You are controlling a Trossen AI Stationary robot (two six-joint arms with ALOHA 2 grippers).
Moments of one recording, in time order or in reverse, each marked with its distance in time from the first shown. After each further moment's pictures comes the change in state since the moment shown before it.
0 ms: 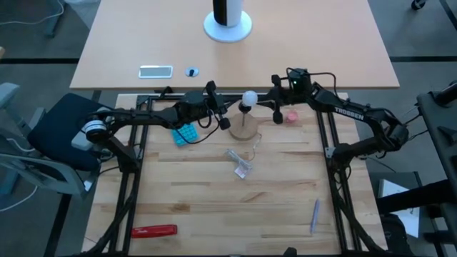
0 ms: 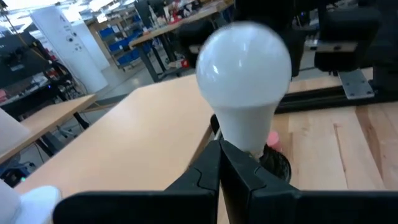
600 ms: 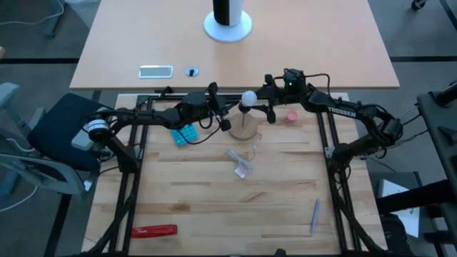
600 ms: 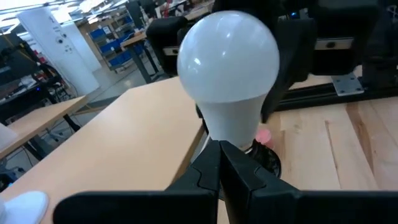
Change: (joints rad) left arm 0.000 0.031 -0.001 0.025 0.035 0.005; right arm 0.043 0.081 0.000 0.223 -0.049 0.088
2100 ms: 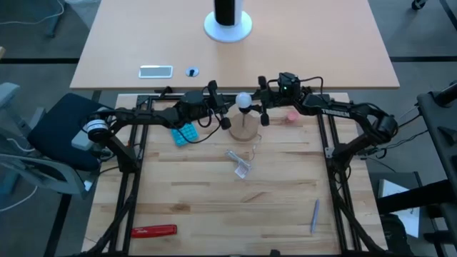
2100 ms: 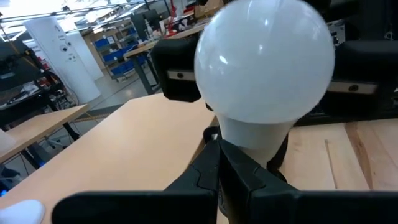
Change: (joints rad) left arm -0.009 -0.006 0.002 0.040 0.022 -0.031; right arm 0.059 0.066 0.013 0.143 0.033 0.004
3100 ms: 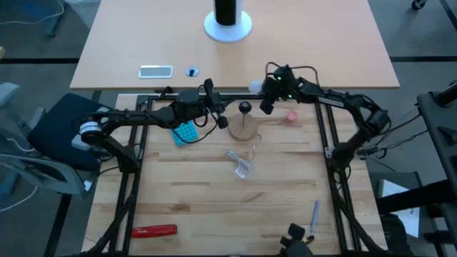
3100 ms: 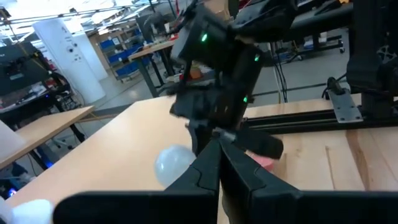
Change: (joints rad) left arm 0.000 -0.078 -0.001 -0.058 -0.029 -0.007; right arm -0.149 0.101 0.107 -0.484 0.460 0.137
